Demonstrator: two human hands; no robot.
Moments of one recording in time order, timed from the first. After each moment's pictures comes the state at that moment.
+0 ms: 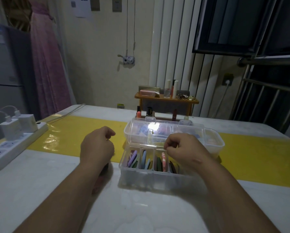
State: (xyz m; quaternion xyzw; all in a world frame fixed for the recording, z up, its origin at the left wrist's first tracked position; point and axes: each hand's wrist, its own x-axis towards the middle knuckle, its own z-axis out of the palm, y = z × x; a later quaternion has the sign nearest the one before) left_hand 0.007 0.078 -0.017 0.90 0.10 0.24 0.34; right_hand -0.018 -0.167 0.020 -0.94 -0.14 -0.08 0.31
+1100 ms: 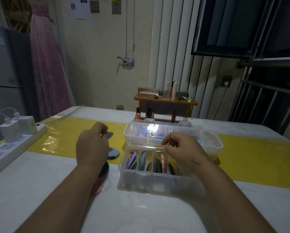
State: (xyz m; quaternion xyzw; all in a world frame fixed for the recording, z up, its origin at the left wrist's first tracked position) left_hand 0.010 0.083 -0.019 0.86 0.09 0.39 0.33; right_hand -0.012 -0.167 0.012 -0.91 -0.14 -0.11 0.37
